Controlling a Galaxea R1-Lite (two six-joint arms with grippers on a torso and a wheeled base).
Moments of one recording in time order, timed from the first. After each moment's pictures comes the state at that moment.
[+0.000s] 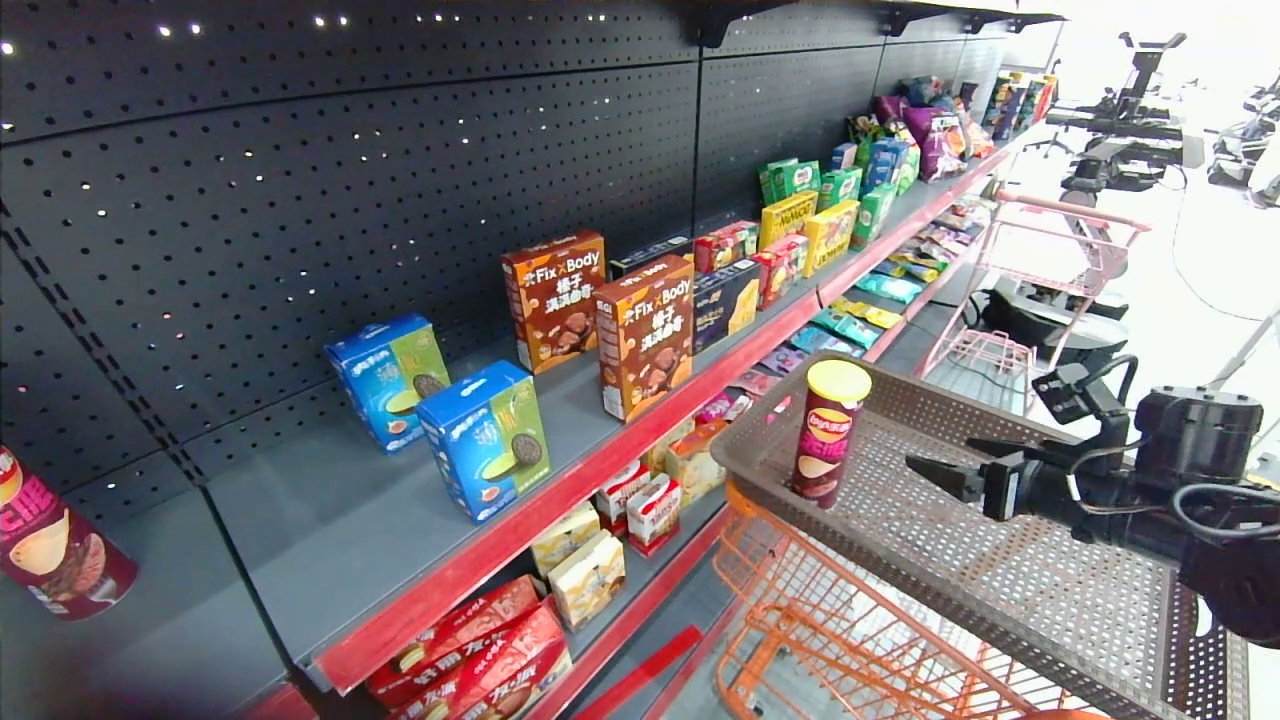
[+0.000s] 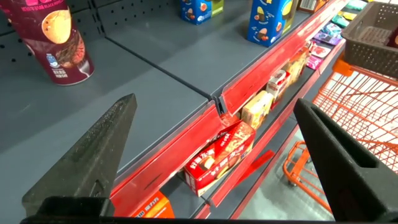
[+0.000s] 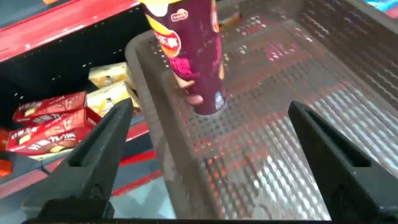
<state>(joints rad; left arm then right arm) -0.01 0.00 0.00 0.00 0.00 -0.01 0.03 1.86 -0.60 -1.01 0.45 -0.04</state>
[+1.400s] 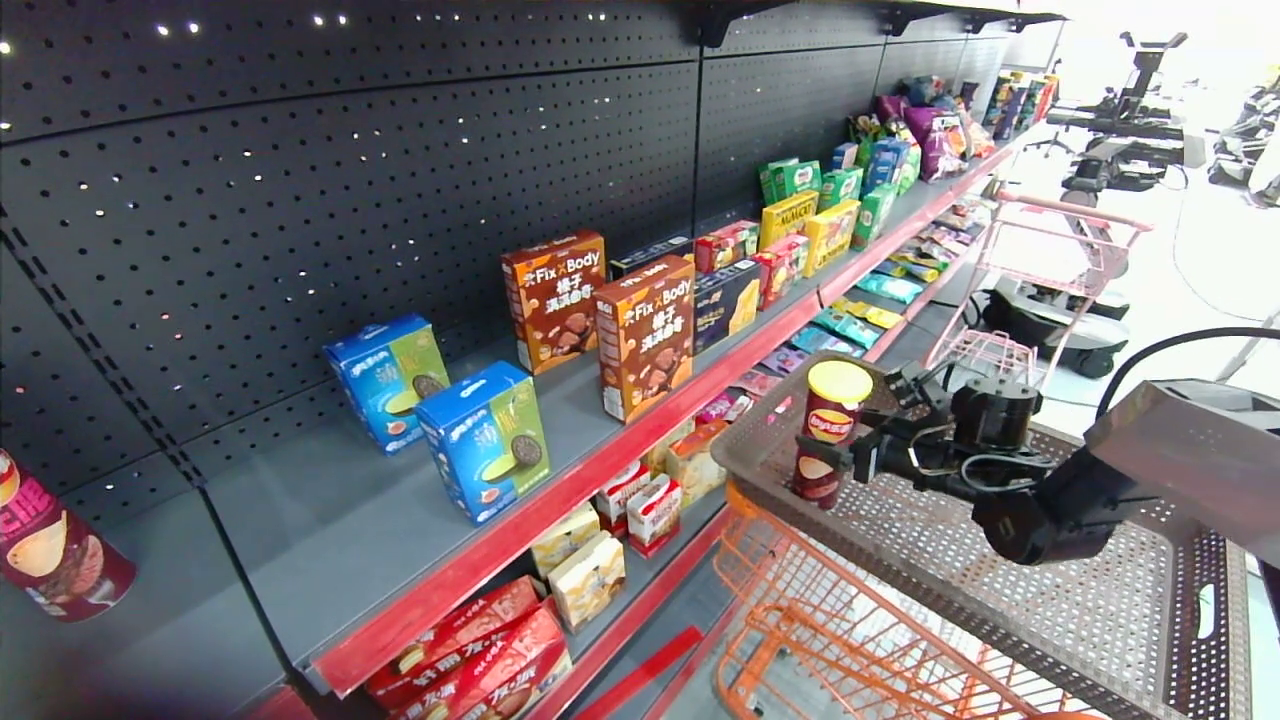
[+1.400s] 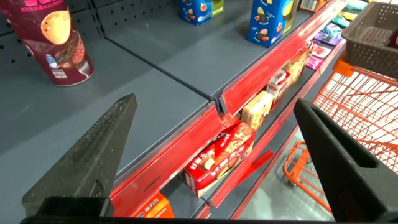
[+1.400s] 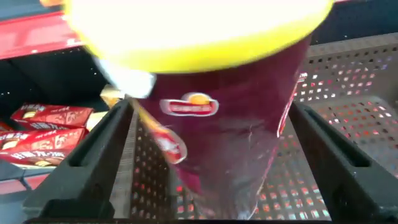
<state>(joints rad) -0.01 0.00 0.00 0.00 0.00 -0.01 0.13 2.35 -1.12 -1.11 0.61 -0.08</state>
